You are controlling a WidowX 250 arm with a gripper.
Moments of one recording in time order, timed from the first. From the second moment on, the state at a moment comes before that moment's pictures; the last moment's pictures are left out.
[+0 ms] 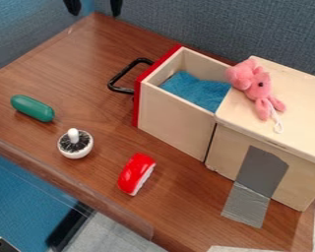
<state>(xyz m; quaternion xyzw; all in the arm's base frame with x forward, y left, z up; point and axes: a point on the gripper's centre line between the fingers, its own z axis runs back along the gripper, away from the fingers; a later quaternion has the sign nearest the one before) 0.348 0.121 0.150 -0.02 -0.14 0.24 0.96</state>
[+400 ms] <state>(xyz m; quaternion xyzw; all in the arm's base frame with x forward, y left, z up) 0.318 0.090 0.125 -0.03 -0.11 0.21 0.97</state>
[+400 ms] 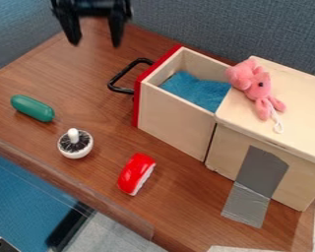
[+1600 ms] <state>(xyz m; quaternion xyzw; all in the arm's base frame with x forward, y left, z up) 0.233 -0.017 0.024 -0.03 0.08 0.12 0.99</state>
